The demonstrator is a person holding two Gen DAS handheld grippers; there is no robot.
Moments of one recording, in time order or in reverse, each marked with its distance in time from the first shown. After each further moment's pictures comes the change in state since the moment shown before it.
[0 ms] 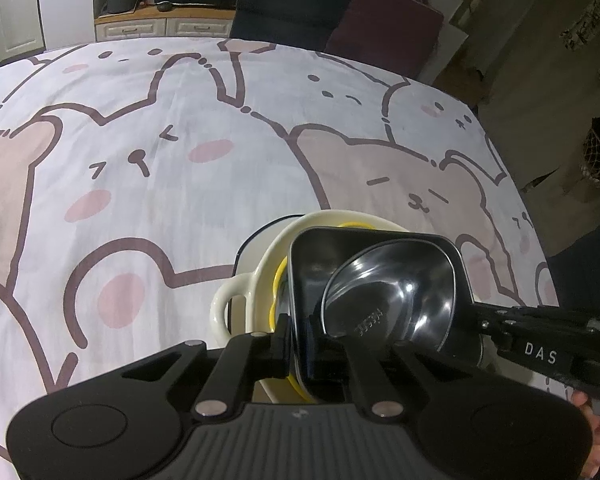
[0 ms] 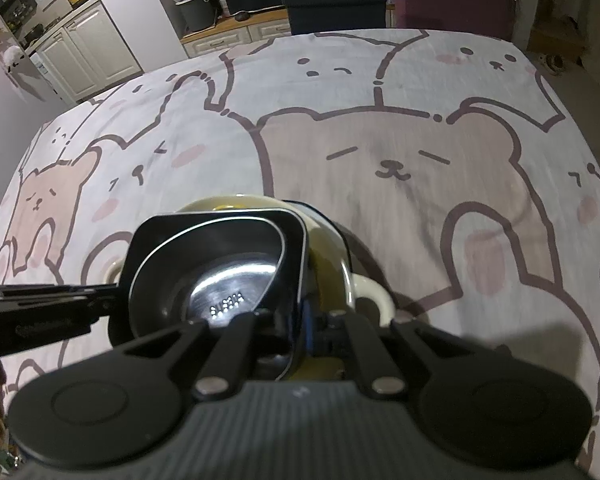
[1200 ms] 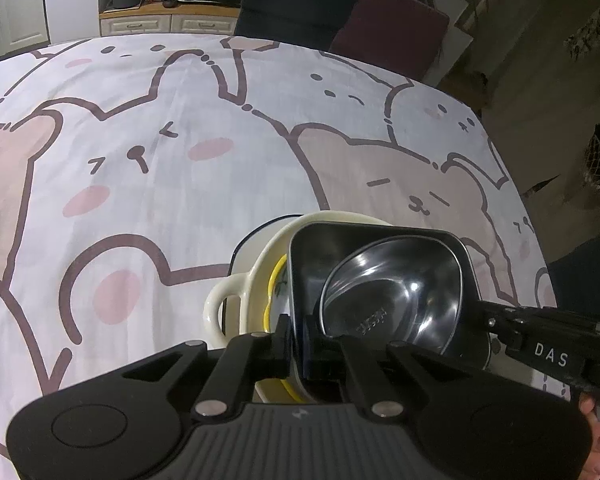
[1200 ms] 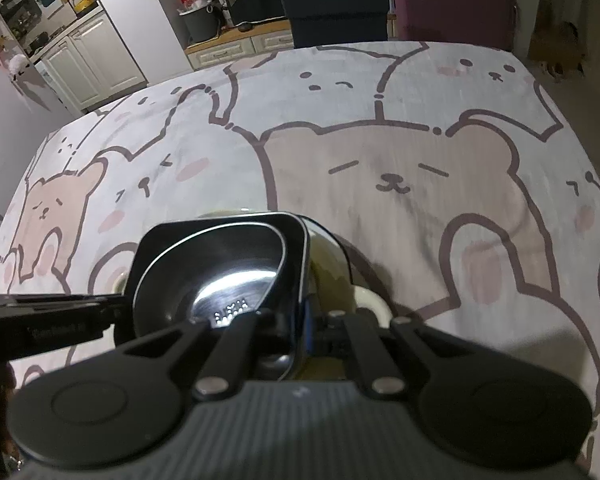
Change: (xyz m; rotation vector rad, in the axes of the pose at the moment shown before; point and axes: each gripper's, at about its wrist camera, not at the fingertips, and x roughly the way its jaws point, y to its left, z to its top) left arm 0.003 -0.001 0.002 -0.022 0.005 0.000; right arm -0.009 -0.001 0.001 0.004 -0.031 0.012
